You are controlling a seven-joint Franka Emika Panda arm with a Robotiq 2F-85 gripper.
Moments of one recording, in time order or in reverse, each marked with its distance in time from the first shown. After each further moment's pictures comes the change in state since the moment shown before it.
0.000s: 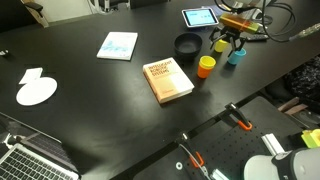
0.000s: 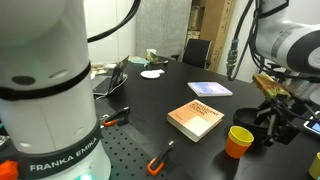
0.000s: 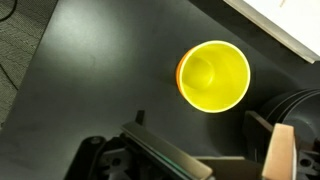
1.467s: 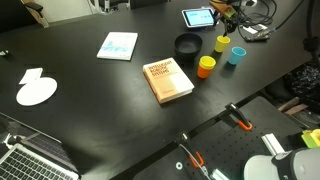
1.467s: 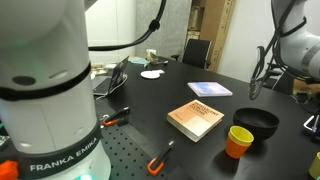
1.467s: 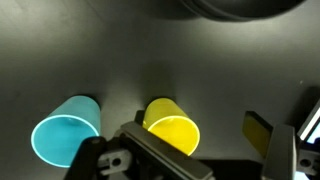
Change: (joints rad) arm -0.002 0.330 -0.068 0.511 0.014 0.108 0.498
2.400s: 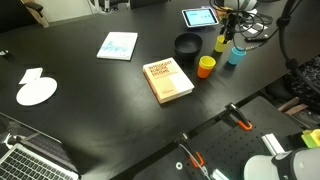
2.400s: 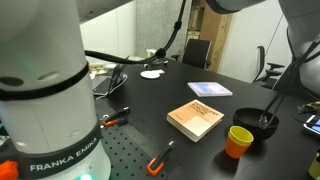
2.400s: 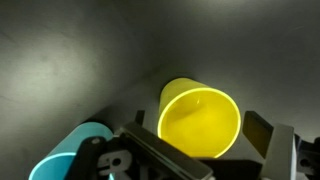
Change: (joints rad) arm -0.114 0.266 -0.003 0.349 0.000 -0.158 0.515
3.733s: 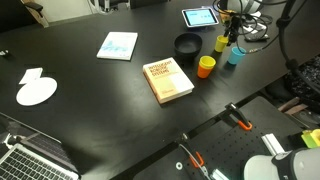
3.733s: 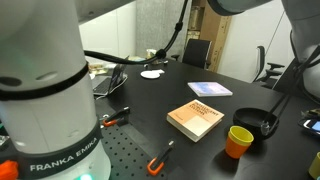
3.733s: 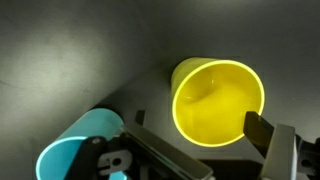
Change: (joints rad) arm -0.013 0.007 -0.014 -0.017 -0.021 0.007 0.031
